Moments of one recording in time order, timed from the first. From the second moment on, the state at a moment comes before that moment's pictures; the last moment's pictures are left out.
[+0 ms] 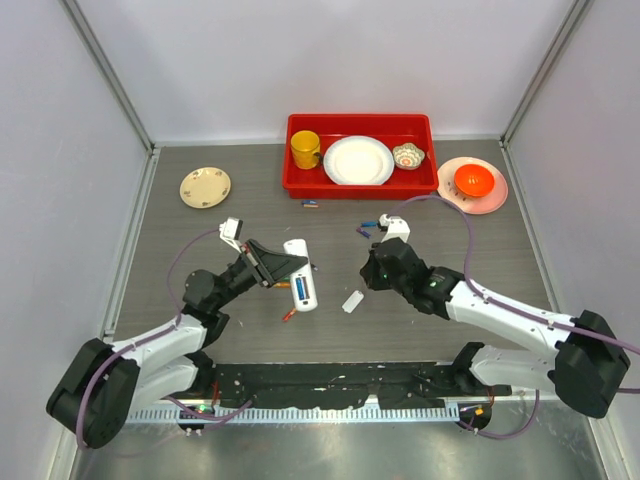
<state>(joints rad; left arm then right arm) -0.51 1.01 0.19 1.15 0.49 -1.31 0.84 1.13 0.67 -0.23 0.28 0.62</state>
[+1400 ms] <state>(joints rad) -0.53 1.08 0.21 1.28 0.56 -1.35 0.69 1.41 0.67 -0.49 0.63 1.74</state>
